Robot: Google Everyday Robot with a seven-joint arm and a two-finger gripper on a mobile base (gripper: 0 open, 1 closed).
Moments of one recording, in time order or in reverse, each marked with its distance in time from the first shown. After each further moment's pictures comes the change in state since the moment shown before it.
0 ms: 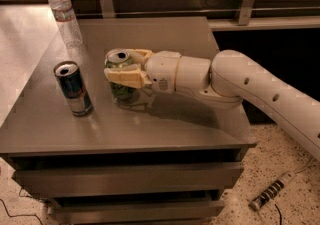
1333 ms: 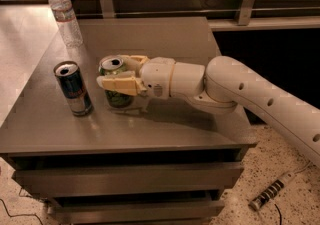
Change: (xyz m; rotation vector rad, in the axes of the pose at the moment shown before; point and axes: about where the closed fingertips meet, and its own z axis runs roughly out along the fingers) arm 0.008 0.018 0.011 -0.028 -0.007 0.034
